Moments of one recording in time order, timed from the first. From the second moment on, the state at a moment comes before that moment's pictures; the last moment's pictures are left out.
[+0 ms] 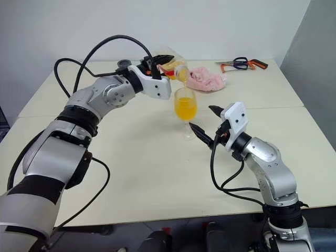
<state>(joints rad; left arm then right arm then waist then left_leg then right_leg) -1.35 0.51 -0.45 1.14 0.67 -0.77 -0.07 -0.38 -0.39 0.02 -0.41 0.37 0.49 0.54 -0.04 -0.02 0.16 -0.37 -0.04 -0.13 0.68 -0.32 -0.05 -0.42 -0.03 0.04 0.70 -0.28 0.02</state>
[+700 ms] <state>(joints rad) -1.12 0.44 0.03 1.02 0.05 -0.19 -0.47 -0.37 -0.44 0.07 -0.49 0.46 0.56 0.65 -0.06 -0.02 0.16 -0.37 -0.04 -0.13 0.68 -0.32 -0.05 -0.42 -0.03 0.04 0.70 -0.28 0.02</state>
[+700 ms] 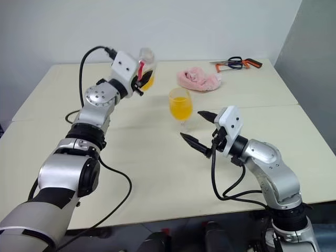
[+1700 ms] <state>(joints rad) -0.72 0.51 0.24 0.54 -0.21 0.32 -0.46 -0.48 -0.44 0.18 -0.42 0.38 0.62 0.63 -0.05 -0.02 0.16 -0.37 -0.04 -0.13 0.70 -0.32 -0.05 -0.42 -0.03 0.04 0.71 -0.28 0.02</state>
